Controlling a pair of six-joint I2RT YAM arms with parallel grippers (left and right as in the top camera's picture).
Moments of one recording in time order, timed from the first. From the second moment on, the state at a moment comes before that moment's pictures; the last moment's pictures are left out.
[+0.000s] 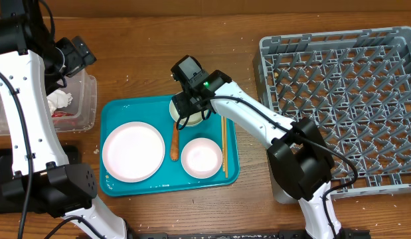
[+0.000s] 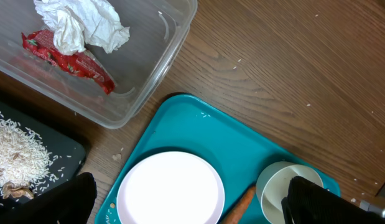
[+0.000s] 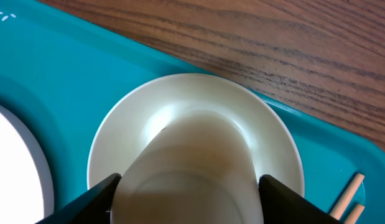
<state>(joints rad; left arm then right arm) 0.26 1.91 2.20 -1.53 0.04 -0.42 0.71 2.18 1.80 -0.77 -0.03 0.25</state>
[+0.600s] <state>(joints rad) 0.26 1.91 2.20 -1.53 0.04 -0.42 0.39 2.19 2.50 -1.29 0.02 0.35</state>
